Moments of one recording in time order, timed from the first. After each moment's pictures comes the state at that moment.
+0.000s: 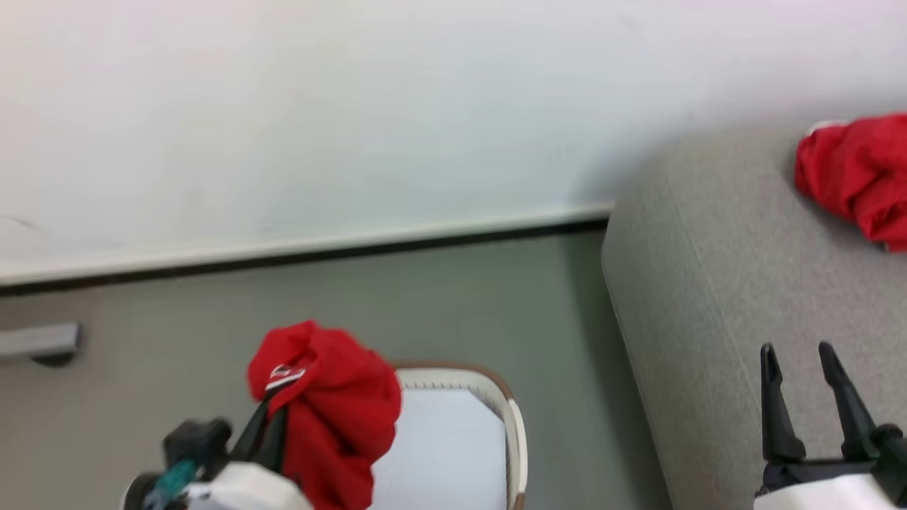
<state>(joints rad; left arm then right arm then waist) -0.17 0.17 -0.19 0.36 -0.28 -0.01 -0.21 -0.08 -0.06 -0.04 0.16 0.22 0.13 -0.26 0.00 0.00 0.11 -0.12</state>
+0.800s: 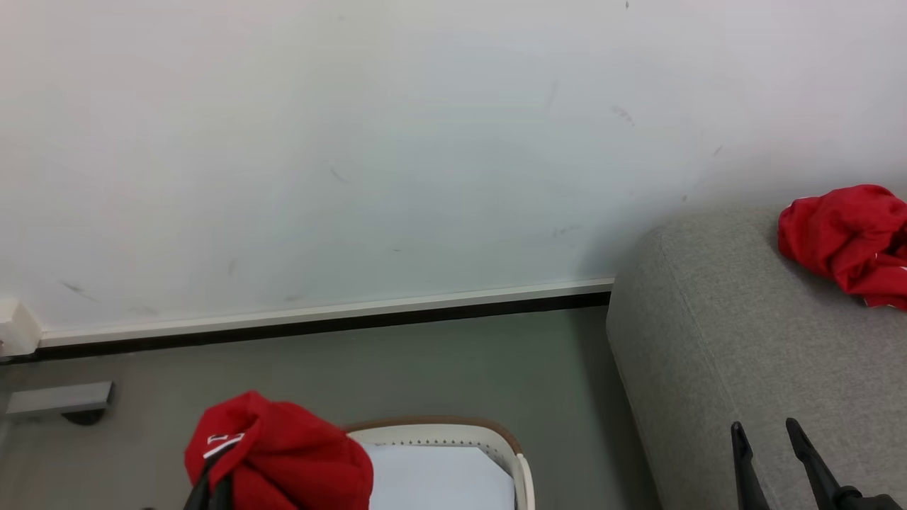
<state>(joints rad) 0.21 0.21 -0.10 -0.14 -0.32 0.14 -0.13 0.04 -0.06 0.00 0.21 0.19 0.13 -0.26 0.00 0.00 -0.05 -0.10</state>
